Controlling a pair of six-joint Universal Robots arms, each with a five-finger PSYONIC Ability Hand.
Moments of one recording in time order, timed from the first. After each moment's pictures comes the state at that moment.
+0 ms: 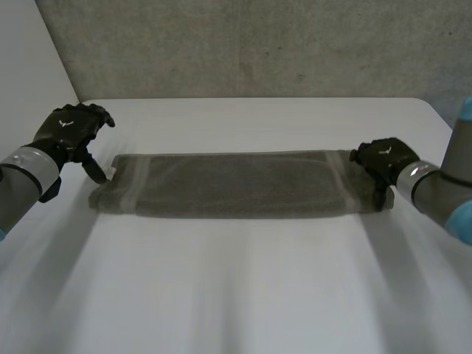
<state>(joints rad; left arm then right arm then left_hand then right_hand) 4.68 -1.97 -1.51 3.33 -1.22 3.39 1.75 -0.92 1.25 0.08 1.38 2.55 0.20 0.20 0.20 0.20 0.03 0.24 0.24 0.24 0.25 0.06</state>
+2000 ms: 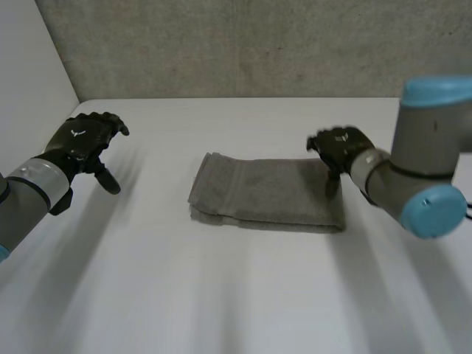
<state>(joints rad) 4.63 -1.89 -1.61 3.35 -1.21 3.34 1.96 -0.91 1.09 0.20 1.46 2.78 0.20 0.20 0.20 0.20 0.03 0.33 0.33 0.33 0.33 0.17</state>
